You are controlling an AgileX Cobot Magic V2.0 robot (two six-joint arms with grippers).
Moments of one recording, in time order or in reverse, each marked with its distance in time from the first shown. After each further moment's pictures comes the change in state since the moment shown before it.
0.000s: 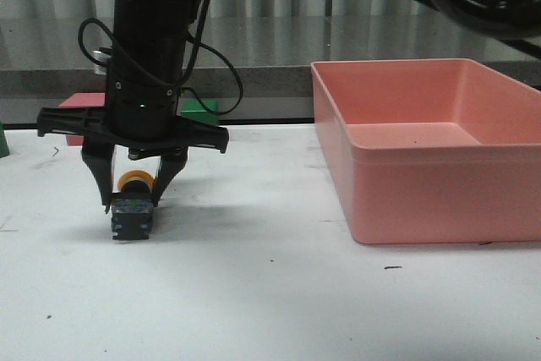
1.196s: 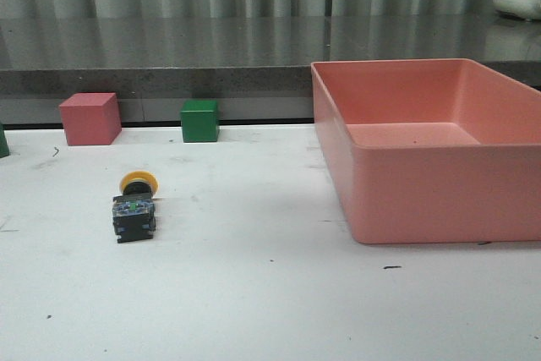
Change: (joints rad) left arm 0.000 0.000 0.000 0.000 0.000 0.000; right arm -0.196 -0.579 0.120 0.019 0.112 -0.372
